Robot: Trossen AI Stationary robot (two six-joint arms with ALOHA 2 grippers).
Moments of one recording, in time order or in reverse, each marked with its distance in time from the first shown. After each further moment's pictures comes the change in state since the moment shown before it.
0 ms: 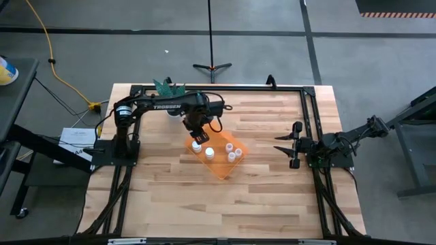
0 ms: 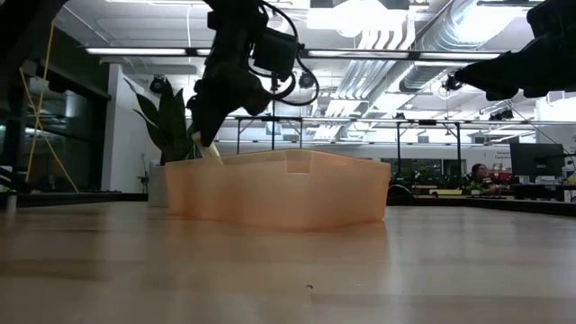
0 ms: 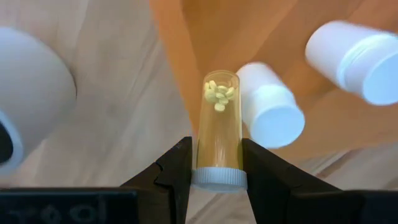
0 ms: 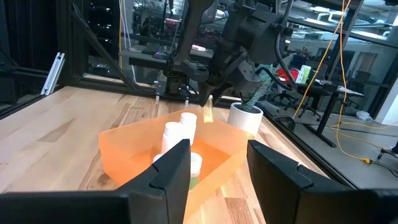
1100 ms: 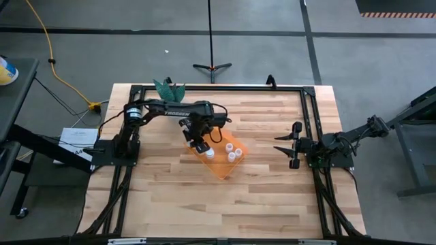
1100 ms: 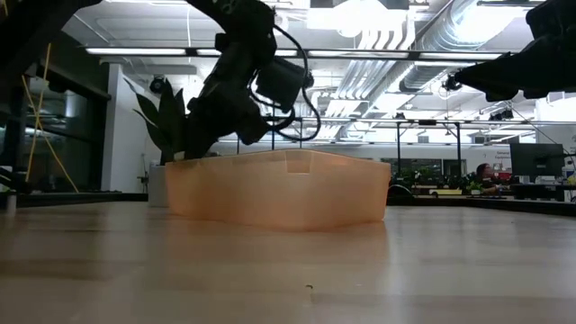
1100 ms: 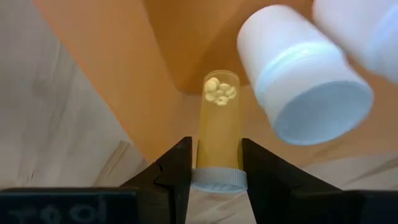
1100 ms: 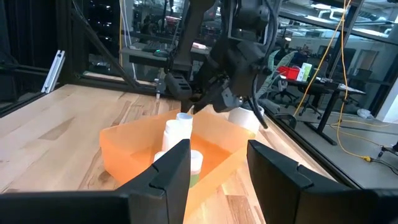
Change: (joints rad) left arm -0.047 0.110 -0.037 -0.016 0.119 -0.052; right arm 0.000 0.011 0.000 0.000 0.000 0.008
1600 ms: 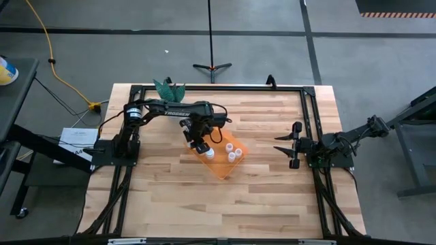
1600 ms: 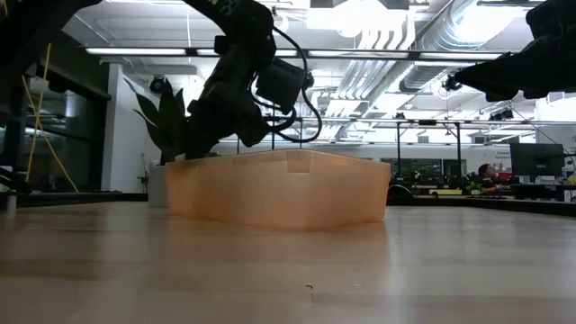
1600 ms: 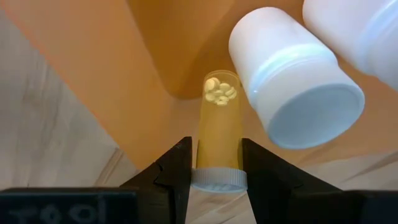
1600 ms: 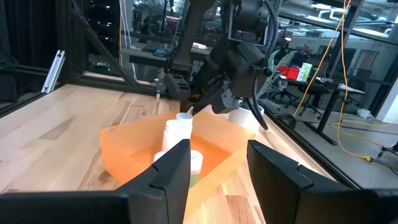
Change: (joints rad) left arm 0.000 0.000 -0.015 0.025 0.020 0.032; right arm 0.000 0.000 0.000 0.000 0.000 0.000
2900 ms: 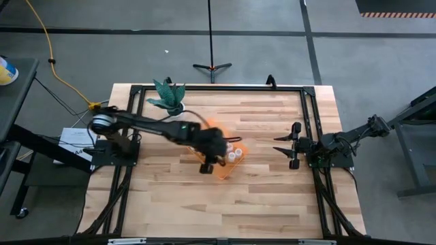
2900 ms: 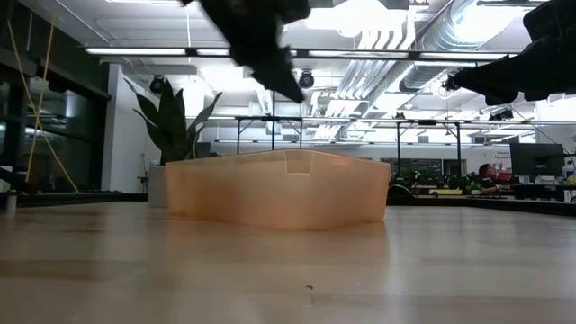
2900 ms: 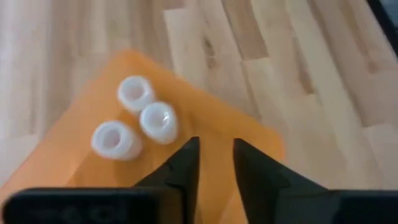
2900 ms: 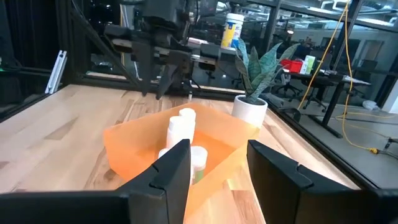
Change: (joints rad) left arm -0.280 -0.345 -0.274 0.920 -0.098 0.410; right arm 0.000 0.020 0.000 0.000 -0.003 0.043
